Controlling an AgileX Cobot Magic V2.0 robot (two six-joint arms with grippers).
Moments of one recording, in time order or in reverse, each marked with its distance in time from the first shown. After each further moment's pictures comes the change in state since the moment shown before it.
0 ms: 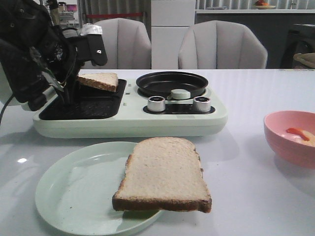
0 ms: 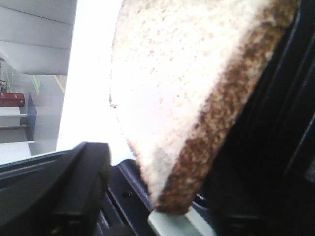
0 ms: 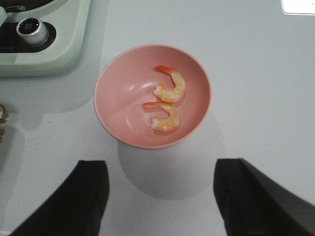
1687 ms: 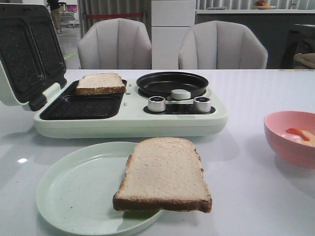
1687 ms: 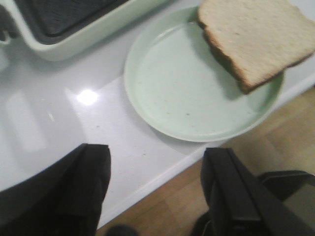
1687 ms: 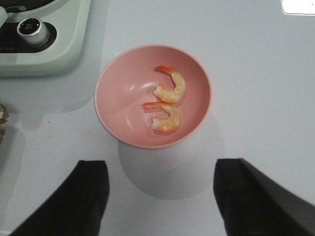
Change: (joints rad) left arm -0.588 -1.202 0.743 -1.431 0.429 0.279; right arm 0.000 0.000 0.000 0.000 0.000 0.000
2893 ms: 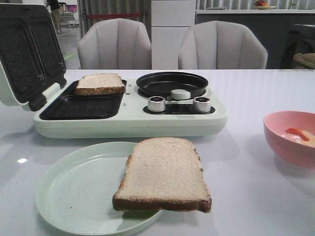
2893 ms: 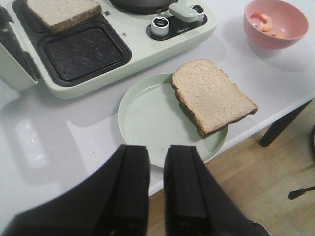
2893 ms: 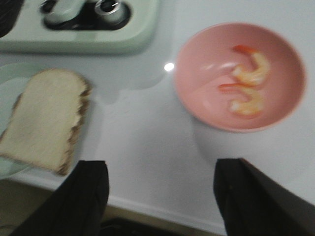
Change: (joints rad) left arm 0.410 -0.258 -0.177 -0.518 0.173 0.508; right arm 0.109 0.031 0.000 0.273 0.069 -0.142
